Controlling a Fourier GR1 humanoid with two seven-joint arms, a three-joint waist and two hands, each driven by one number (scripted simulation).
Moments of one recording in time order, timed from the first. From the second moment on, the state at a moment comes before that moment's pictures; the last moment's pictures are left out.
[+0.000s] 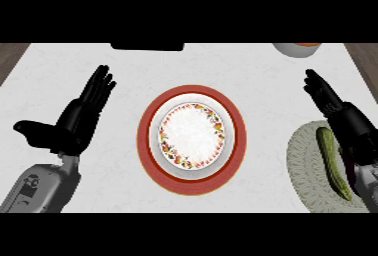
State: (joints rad) left arm -0.28 0.35 -0.21 -1.53 0.31 0.16 0.00; right arm -0.21 -0.58 0.21 -1.65 -0.22 -0.08 0.11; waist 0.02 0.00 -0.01
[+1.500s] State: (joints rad) left arm -0.05 0.38 -0.12 -1.33 0.22 0.09 -0.17; right arm 0.12 -0.65 0.14 -1.67 0.32 -0.48 0.31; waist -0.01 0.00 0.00
